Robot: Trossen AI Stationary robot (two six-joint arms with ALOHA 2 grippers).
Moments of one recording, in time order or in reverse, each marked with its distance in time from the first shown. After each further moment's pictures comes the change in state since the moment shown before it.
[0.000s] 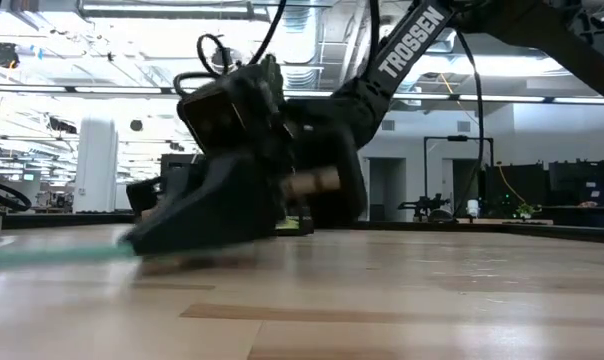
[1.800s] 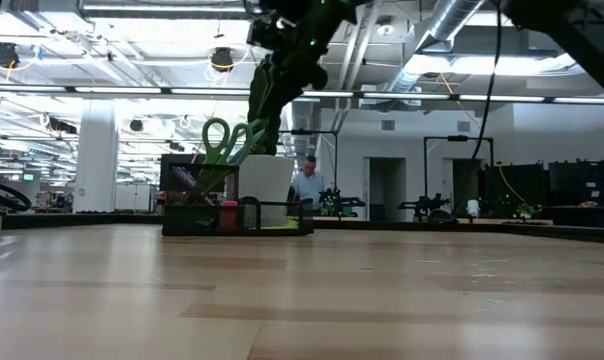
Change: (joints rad) left arm 0.003 -0.001 0.000 0.000 -0.168 0.075; right arm -0.344 -0.363 0.558 -1.182 1.003 -0.268
